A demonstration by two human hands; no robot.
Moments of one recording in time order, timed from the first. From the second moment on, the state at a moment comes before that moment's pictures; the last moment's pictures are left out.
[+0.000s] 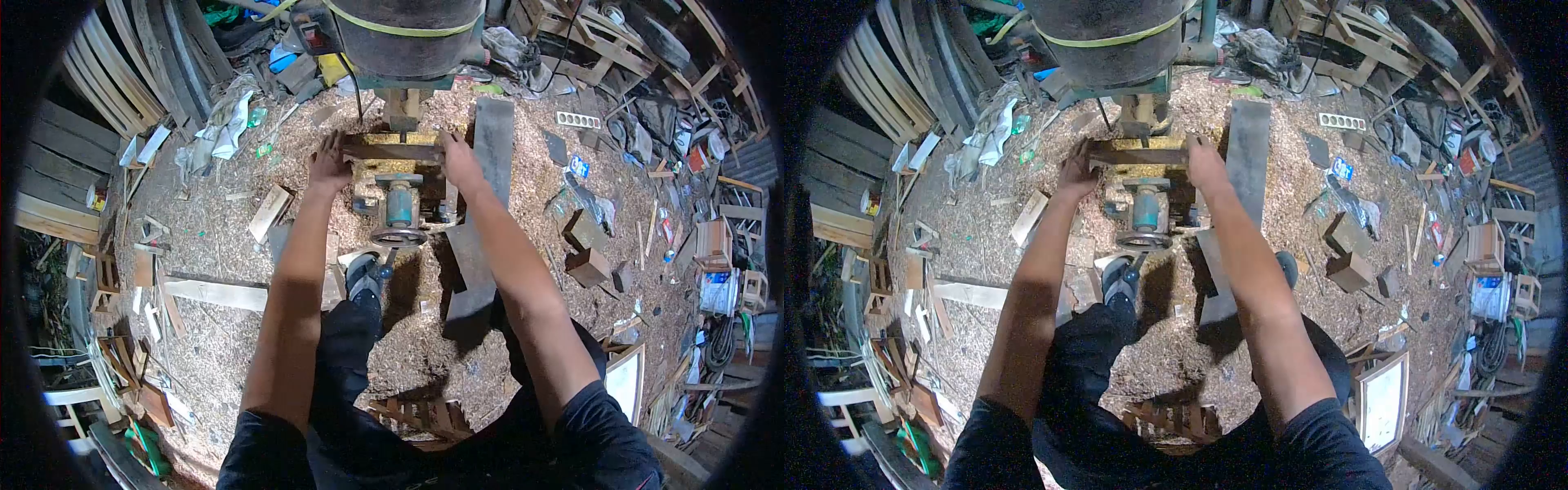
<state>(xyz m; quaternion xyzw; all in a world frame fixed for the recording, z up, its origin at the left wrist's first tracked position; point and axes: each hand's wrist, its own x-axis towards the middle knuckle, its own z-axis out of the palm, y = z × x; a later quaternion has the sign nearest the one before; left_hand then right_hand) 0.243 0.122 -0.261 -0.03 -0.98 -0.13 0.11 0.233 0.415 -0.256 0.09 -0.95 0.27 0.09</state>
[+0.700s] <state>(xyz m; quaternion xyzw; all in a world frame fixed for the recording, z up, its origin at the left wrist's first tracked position) 0.229 0.144 -0.260 0.00 -0.98 -0.12 0.15 0.222 0.448 -0.245 0.13 -0.96 0.24 0.10</state>
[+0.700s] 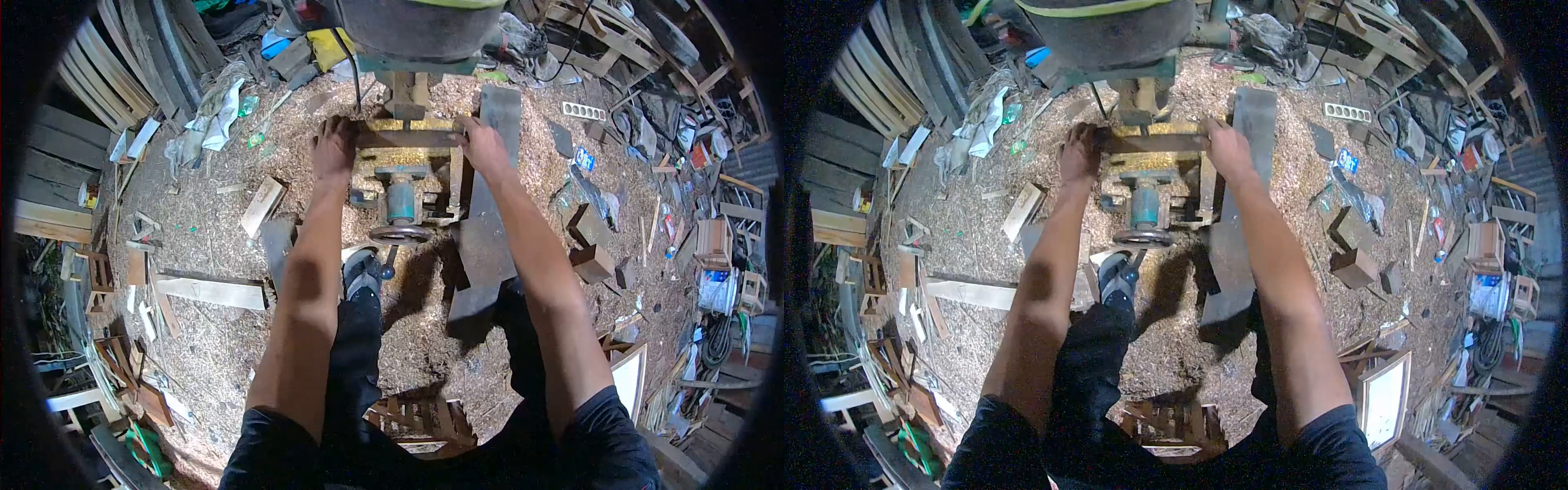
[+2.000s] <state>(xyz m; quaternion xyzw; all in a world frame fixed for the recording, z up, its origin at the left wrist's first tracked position) 0.262 0.188 -0.256 -0.02 -0.97 -0.22 -0.13 0.434 0.535 -0.325 -0.25 -0.83 0.48 -0.14</state>
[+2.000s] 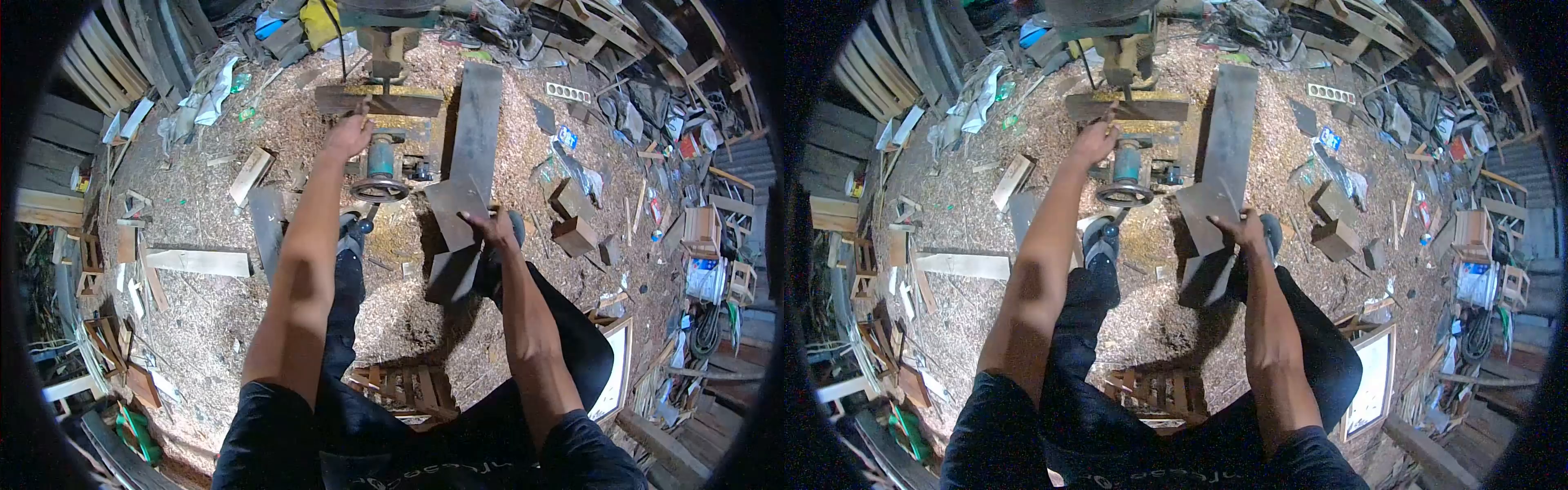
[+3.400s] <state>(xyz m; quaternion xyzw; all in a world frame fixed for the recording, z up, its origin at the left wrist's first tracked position) 0.250 0.167 -0.234 0.03 -0.95 -0.24 -0.19 0.264 0.454 -0.216 0.22 -0.93 0.27 0.09</state>
